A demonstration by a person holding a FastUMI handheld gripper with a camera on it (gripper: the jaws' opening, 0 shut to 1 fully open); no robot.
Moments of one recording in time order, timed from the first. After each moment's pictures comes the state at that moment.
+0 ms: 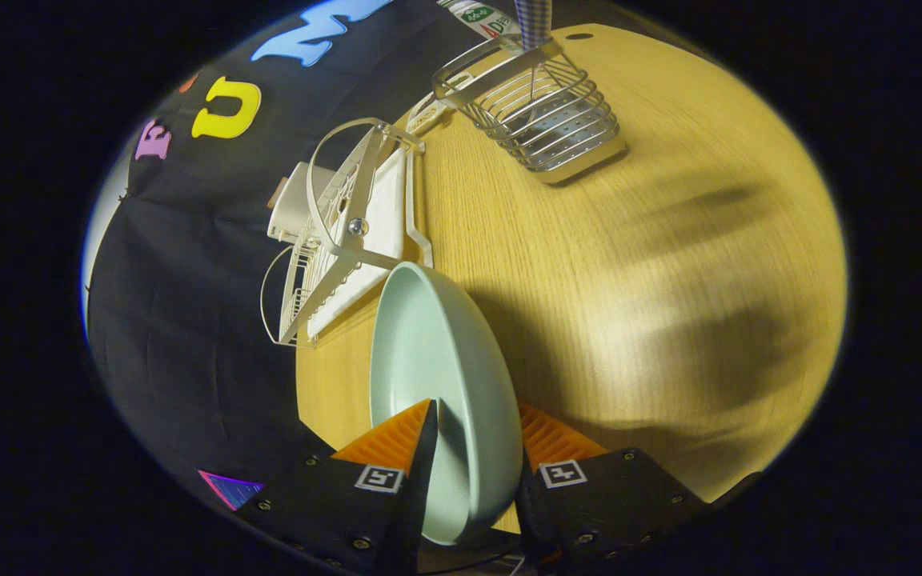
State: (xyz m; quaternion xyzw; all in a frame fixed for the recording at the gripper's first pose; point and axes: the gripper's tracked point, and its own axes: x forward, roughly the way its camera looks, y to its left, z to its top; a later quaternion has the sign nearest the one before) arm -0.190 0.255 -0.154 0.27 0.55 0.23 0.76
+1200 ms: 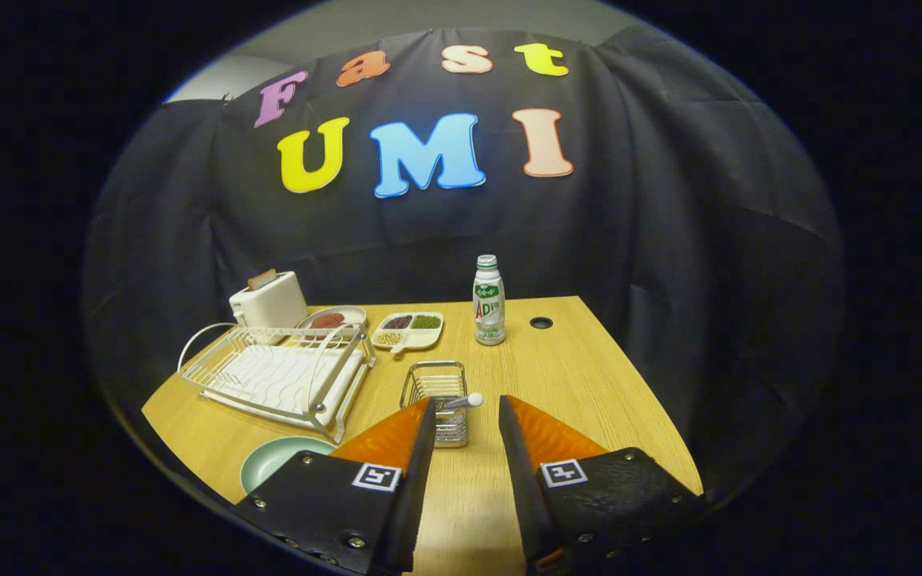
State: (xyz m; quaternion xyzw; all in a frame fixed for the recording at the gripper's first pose) arm -0.100 0.102 0.023 0.05 0.17 0.08 0.98
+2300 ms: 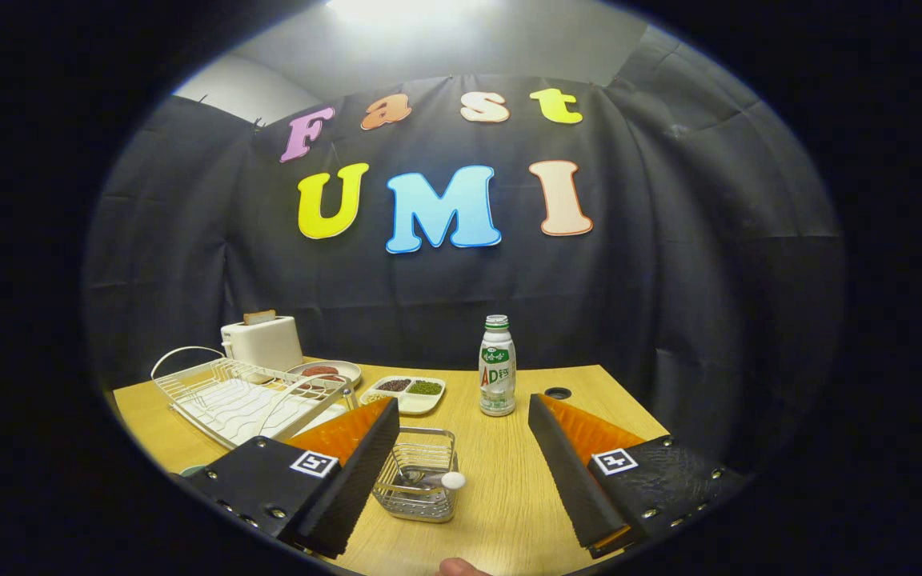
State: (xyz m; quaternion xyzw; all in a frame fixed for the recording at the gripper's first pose) arm -0.005 0.118 -0.002 0.01 0.02 0.13 0.99
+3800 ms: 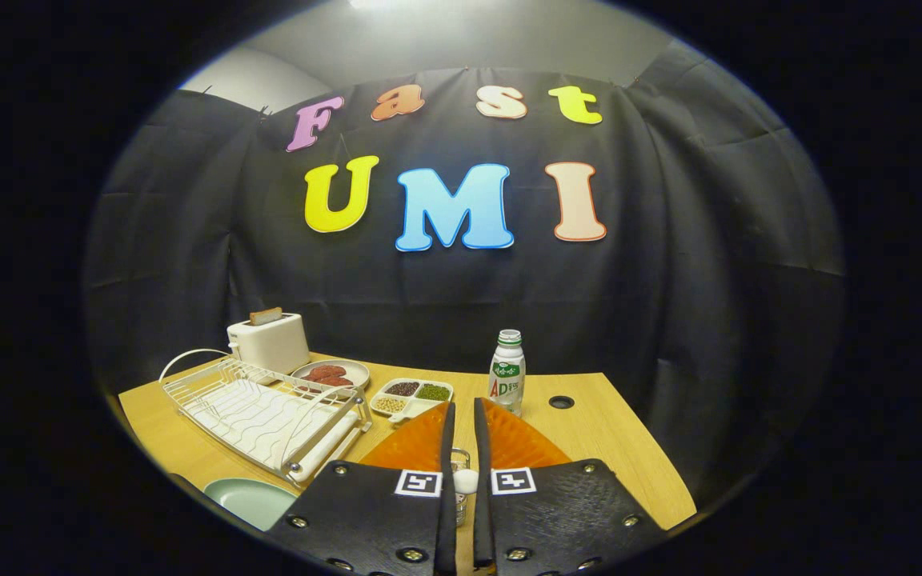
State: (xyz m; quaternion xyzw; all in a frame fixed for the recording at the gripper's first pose) arm -0.018 0.133 0.055 -0.01 0.06 0.13 0.99
